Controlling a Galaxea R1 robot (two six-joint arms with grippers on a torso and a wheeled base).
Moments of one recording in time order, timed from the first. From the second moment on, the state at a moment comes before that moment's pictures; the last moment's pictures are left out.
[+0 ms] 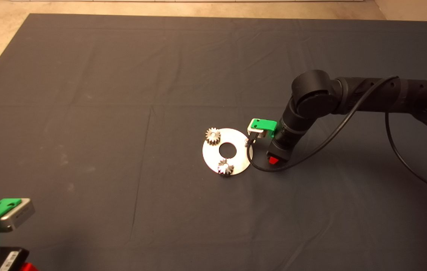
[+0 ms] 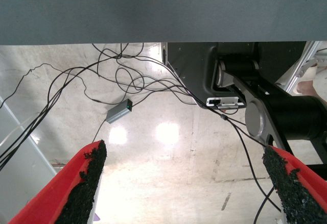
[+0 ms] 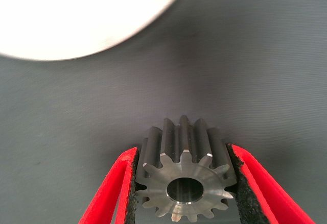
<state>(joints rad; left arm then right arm) -0.49 1.67 -0.34 -0.07 1.53 -1.32 0.28 2.62 -1.20 -0.34 -1.52 0.45</state>
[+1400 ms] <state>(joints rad) -0.49 1.53 -0.34 -0.07 1.52 -1.18 0.42 2.72 -1.18 -0.32 -1.53 0.60</state>
